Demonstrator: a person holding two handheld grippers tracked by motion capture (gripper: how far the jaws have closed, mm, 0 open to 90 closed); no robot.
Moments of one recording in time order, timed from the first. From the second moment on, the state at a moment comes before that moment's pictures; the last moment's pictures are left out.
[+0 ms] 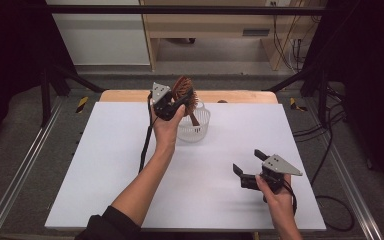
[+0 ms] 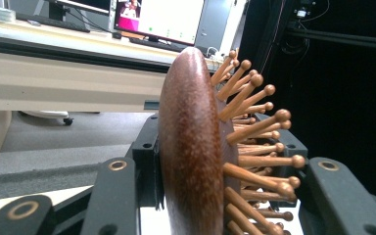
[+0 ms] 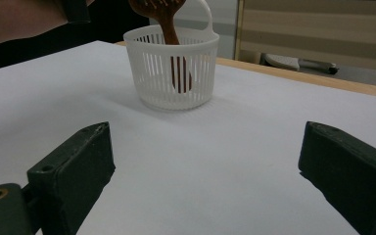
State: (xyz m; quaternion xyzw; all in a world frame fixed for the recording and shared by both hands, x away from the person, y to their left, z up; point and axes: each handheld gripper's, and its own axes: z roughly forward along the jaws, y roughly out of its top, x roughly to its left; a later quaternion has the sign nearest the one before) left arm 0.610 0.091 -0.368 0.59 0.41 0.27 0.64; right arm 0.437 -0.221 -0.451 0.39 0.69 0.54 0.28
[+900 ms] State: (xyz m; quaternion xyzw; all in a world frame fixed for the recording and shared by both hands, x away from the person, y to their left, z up) left arm 0.608 0.096 -0.381 0.59 0.42 0.26 0.64; right arm 0.438 -0.221 -0.452 0.39 0.69 0.54 0.27
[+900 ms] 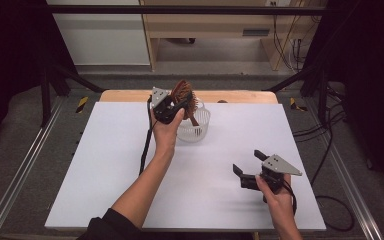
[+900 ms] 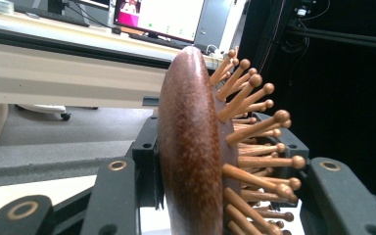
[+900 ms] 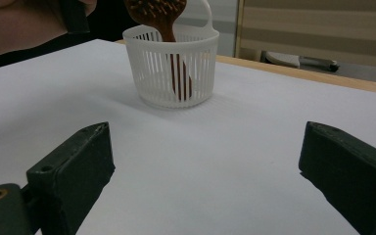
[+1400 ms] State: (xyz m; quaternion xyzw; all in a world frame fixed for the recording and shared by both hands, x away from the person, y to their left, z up) left arm 0.609 0.109 -0.384 0.59 0.42 0.25 0.64; right arm 0.438 -0.220 -0.453 0.39 0.70 0.54 0.27
